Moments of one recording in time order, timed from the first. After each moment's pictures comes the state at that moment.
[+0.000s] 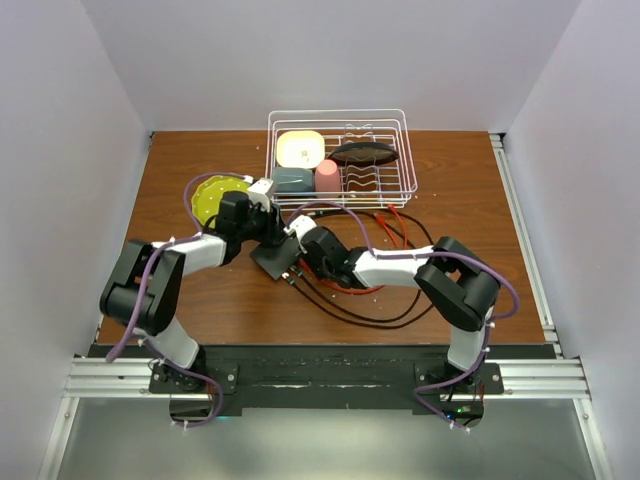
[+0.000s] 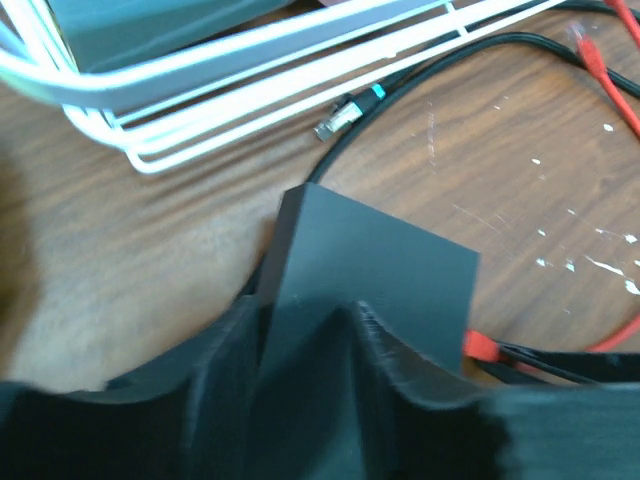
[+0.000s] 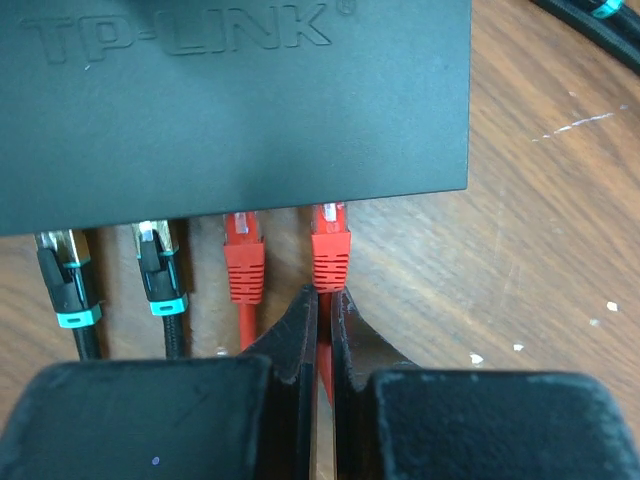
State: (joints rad) left arm -0.31 1.67 0.76 0.32 0.37 -0.17; right arm 0.93 1.87 1.04 0.04 0.28 0.06
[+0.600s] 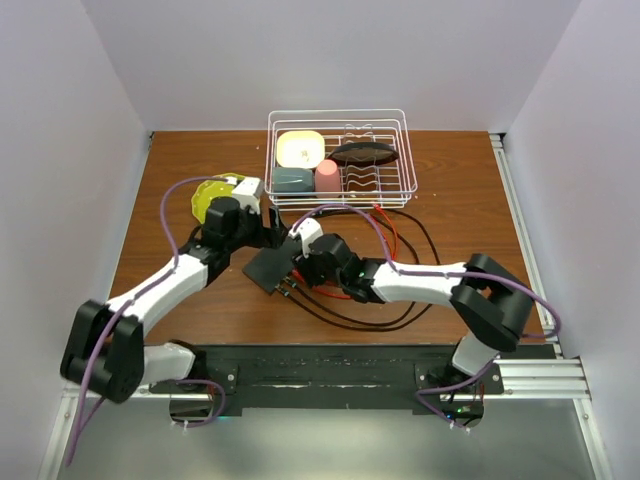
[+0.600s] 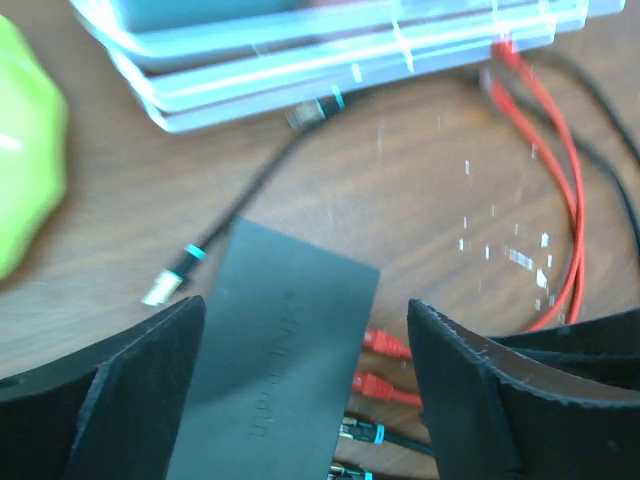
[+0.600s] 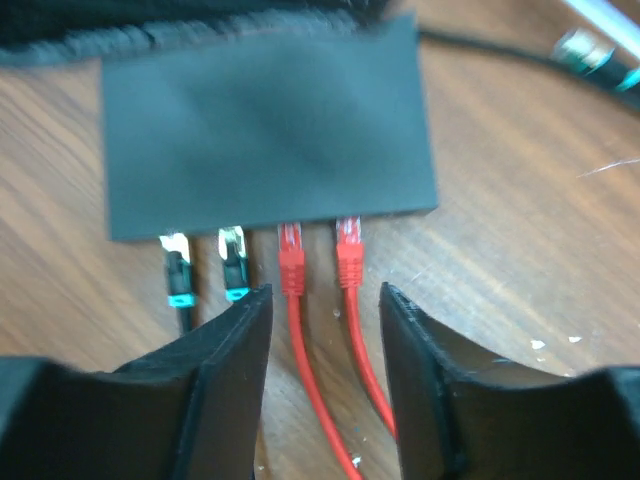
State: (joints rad) left arm -0.38 1.28 0.69 0.08 0.17 -0.29; right arm 0.99 1.67 0.90 0.17 0.19 0.13
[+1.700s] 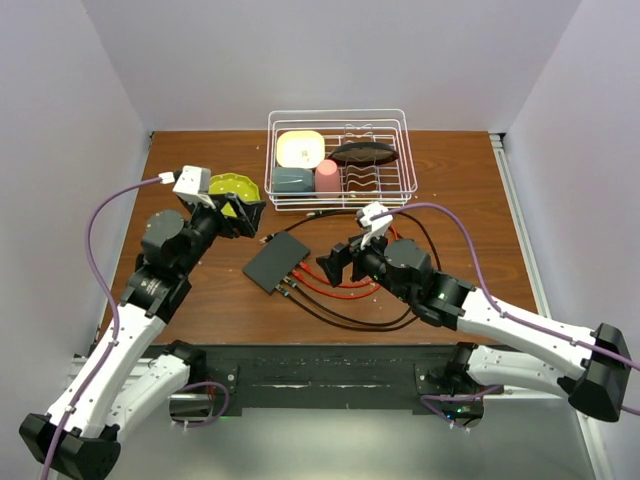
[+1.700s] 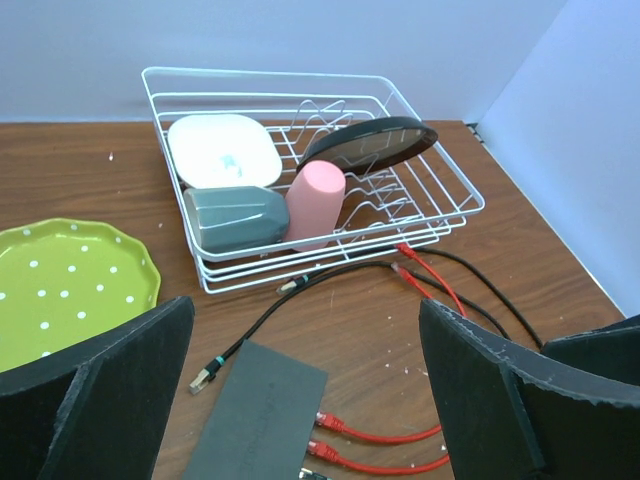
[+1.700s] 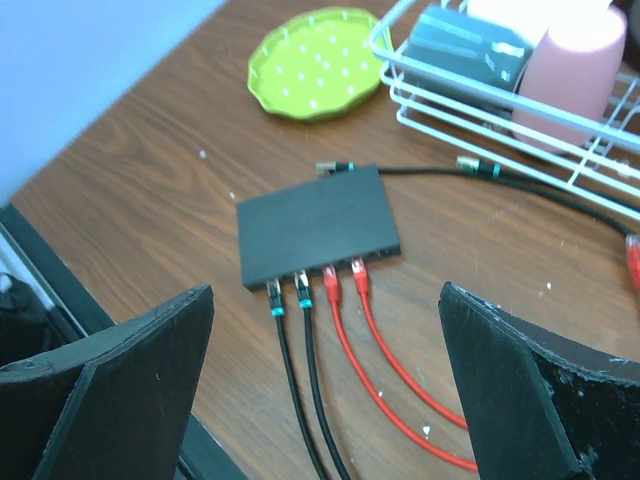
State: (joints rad) left arm -0.38 0.76 0.80 -0.08 0.03 -0.31; right arm 1.00 0.98 0.74 0.04 0.25 0.29
